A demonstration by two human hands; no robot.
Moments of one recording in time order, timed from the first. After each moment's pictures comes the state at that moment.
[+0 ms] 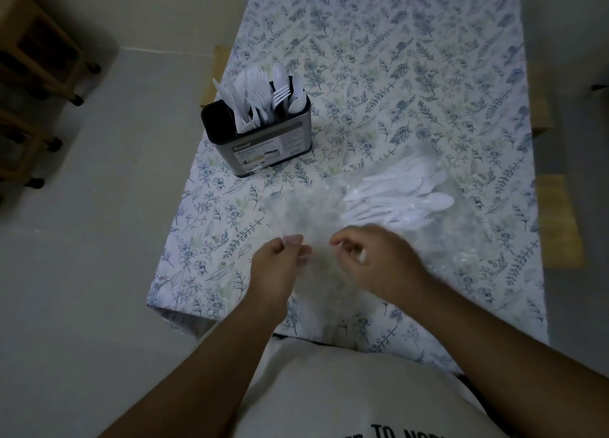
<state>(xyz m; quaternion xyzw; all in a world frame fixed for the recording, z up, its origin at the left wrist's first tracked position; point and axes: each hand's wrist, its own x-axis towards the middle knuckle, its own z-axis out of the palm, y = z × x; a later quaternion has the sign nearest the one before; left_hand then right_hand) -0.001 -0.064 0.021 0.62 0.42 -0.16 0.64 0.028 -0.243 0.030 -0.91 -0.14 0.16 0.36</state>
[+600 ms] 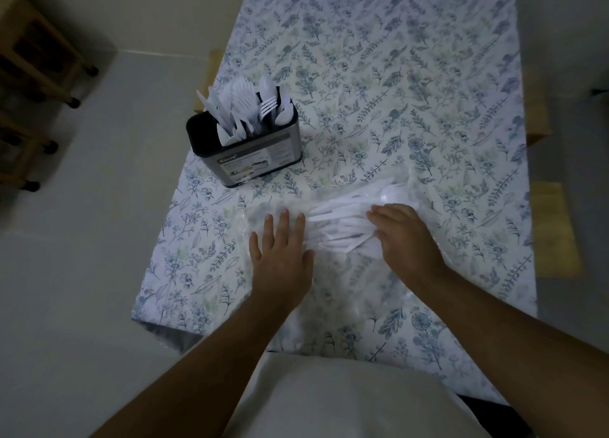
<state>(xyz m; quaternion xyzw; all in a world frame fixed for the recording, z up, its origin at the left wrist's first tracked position) 0.023 -0.076 -0.031 0.98 0.05 -0.14 0.13 0.083 -0.308 -0.050 -0.96 -0.16 0.00 0.22</state>
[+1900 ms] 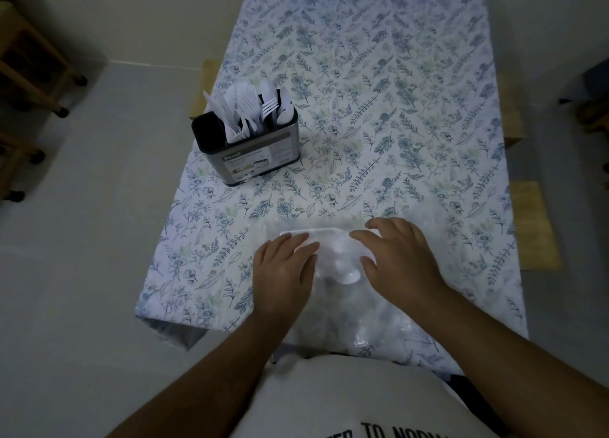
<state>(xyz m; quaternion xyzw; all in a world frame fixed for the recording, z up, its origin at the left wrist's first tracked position) -0.016 -0.067 -0.040 0.97 -0.04 0.10 0.24 0.022 -0.280 0.014 -0.98 -0.16 0.01 0.09</state>
